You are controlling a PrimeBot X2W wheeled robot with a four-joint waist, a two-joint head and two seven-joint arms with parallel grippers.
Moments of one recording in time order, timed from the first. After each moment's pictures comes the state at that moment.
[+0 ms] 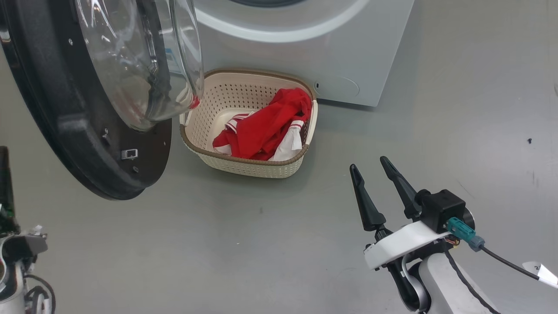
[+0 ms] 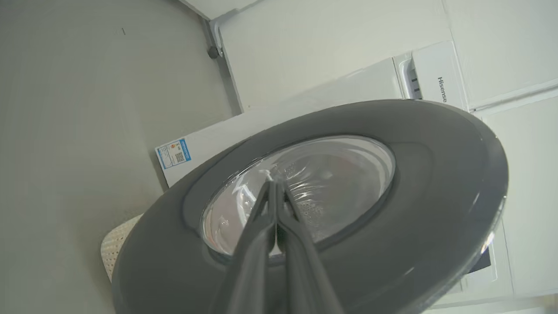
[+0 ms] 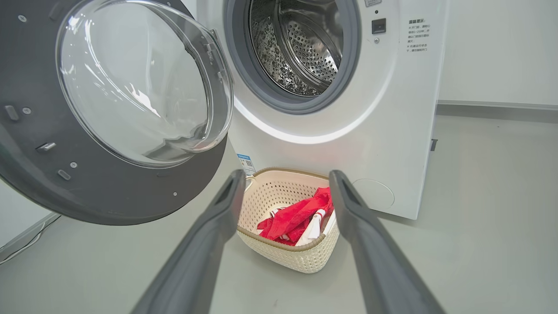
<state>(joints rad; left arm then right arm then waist) -0.27 0.15 0.30 0.16 -1.45 -0.04 0.17 -0.20 -0.06 0.40 0.23 0.40 0.12 -0.25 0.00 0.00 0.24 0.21</state>
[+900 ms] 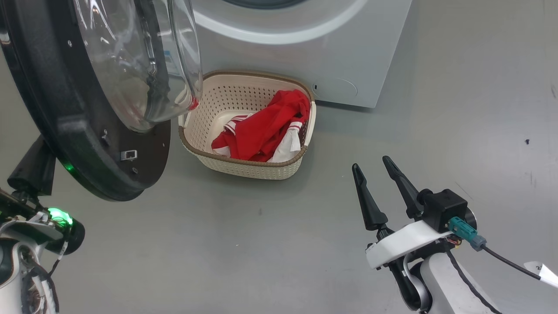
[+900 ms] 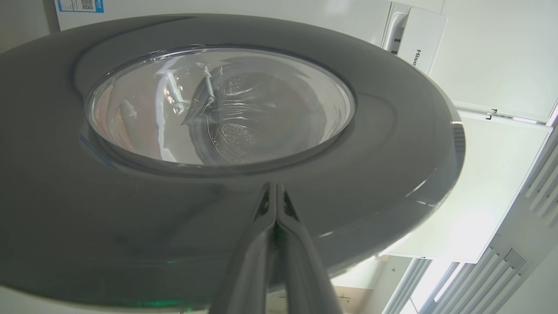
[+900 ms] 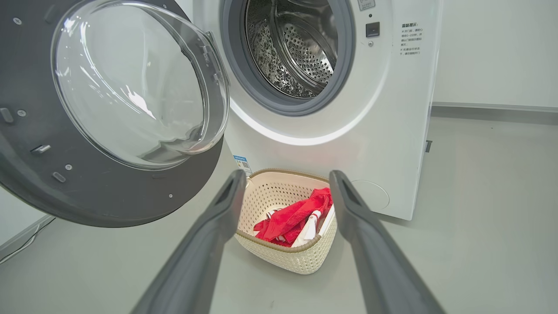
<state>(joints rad) -0.34 0.06 0.34 0.14 -1.84 0.11 0.49 -0.20 -0.06 0.39 0.24 0.40 0.12 -0.25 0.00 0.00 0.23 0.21</state>
